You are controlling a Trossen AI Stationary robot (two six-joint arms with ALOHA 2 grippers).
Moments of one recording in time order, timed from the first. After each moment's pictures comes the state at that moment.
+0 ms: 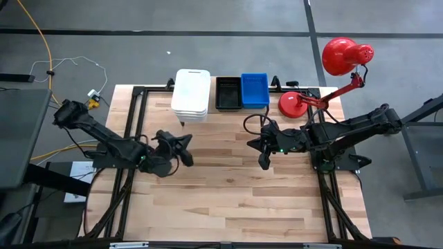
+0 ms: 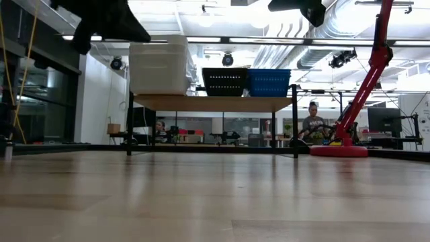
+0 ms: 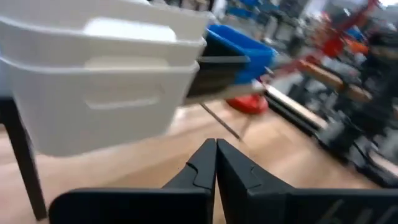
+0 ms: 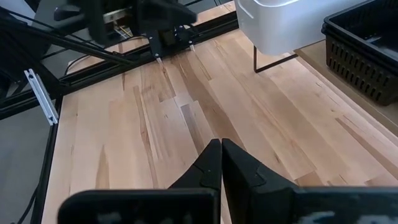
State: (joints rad) left arm -0.35 1.20 0.69 -0.12 -1.21 -0.90; right arm 0.25 1.19 1.03 -0.38 0.38 0.47
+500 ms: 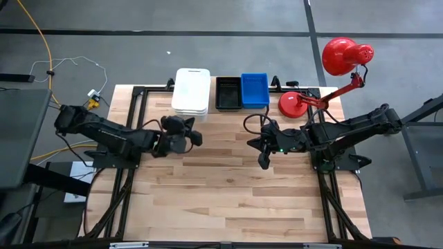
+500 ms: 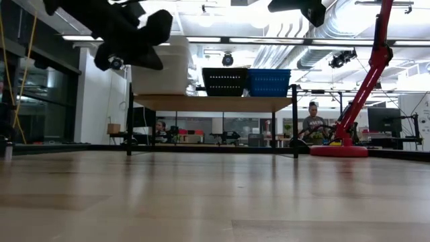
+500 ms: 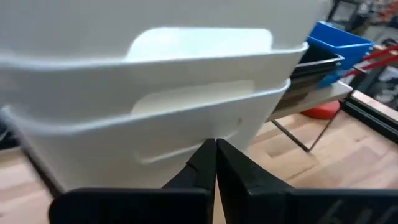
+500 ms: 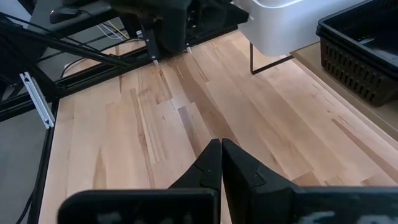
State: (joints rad) left arm -0.04 1.26 0.69 -0.08 -1.08 -0.76; right arm 0.25 1.19 1.03 -0.38 0.39 0.47
